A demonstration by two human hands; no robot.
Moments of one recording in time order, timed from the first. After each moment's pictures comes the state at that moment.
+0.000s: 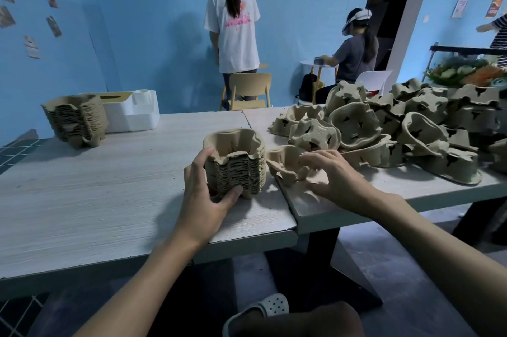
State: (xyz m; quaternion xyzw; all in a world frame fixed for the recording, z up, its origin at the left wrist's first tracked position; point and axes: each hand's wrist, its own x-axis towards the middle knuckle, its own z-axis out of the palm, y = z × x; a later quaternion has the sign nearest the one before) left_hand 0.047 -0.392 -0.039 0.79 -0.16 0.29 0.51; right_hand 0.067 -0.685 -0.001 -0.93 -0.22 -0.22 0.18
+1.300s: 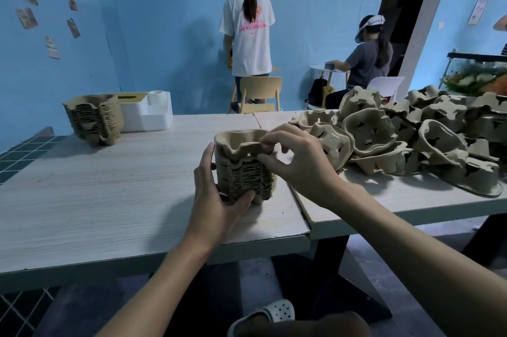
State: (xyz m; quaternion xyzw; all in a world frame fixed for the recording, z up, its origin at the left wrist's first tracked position) left_hand 0.043 -0.388 -0.042 0.77 -0.15 0.26 0.56; right_hand 0.054 -0.577 0.051 -0.83 -0.32 -0.34 0.31
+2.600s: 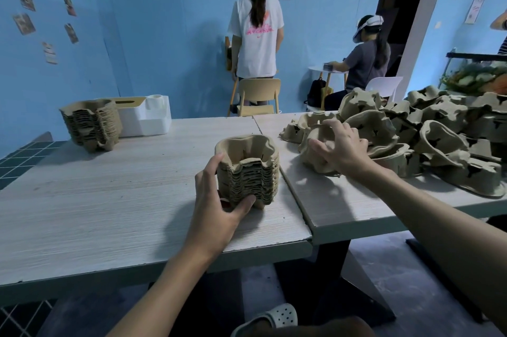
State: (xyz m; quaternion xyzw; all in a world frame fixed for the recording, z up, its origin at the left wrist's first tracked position) left_hand 0.045 -0.390 -0.044 0.78 -0.16 0.28 0.53; right_hand 0.120 -0.660 0.043 -0.94 0.02 -0.25 0.23
